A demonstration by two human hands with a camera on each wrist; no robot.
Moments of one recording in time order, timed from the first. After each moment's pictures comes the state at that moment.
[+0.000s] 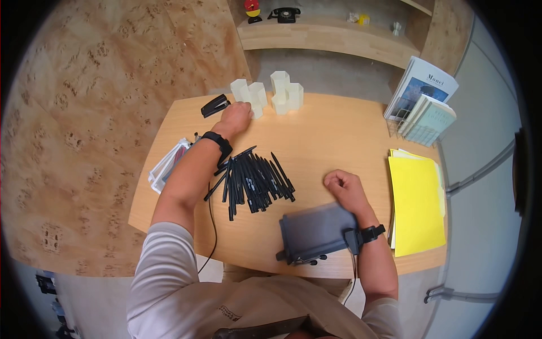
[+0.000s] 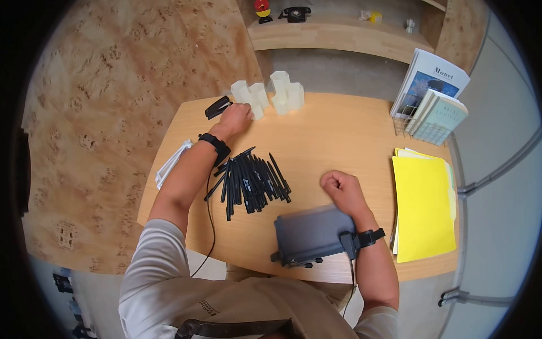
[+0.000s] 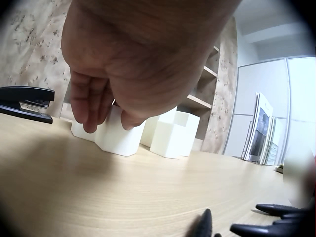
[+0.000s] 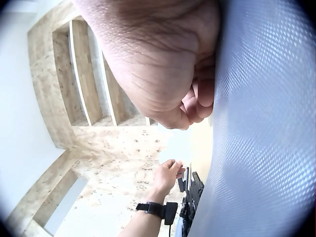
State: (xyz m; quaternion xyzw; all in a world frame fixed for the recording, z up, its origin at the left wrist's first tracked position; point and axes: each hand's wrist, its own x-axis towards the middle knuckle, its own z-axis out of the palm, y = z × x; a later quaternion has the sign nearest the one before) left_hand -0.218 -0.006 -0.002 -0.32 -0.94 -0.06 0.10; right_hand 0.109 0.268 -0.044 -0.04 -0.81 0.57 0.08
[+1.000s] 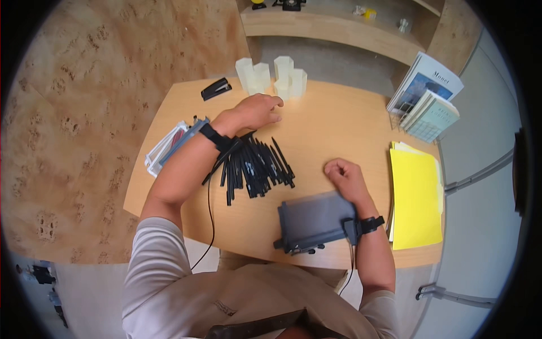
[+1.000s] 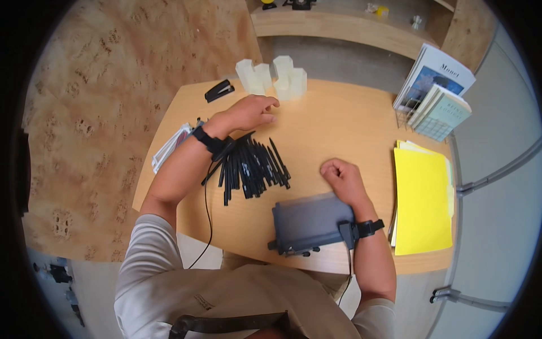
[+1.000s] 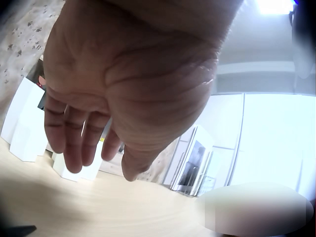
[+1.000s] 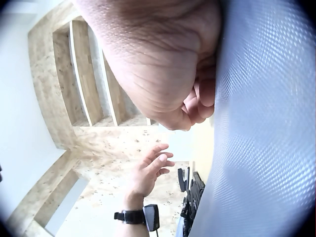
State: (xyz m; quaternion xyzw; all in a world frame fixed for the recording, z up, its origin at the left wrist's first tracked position) left_hand -0.134 0.021 0.059 -0.45 -0.88 -0.14 -0.05; right_hand 0.107 0.270 -0.049 -0.03 -0.82 0.56 0.07
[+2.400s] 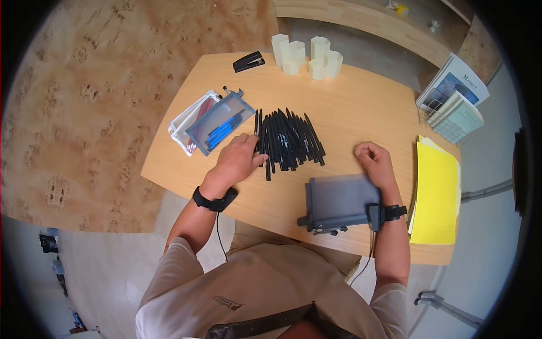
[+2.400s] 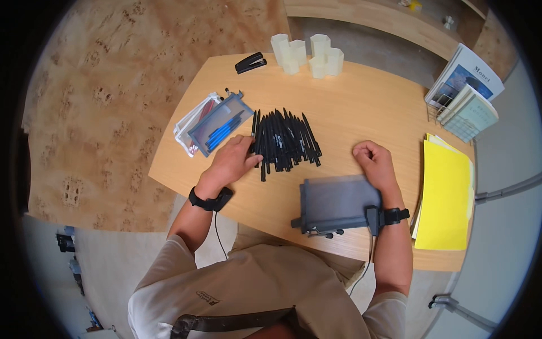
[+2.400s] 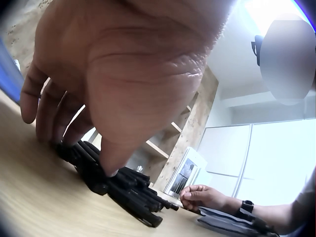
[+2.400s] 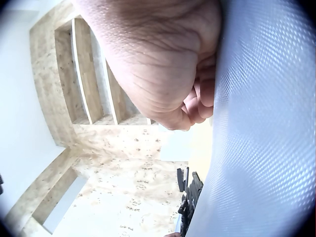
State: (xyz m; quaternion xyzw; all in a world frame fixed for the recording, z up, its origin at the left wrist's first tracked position) left_hand 0.037 -0.120 0.007 -0.24 -0.96 -0.15 0.00; right_hand 0.106 0.268 -0.045 -0.03 -0.80 0.59 0.06
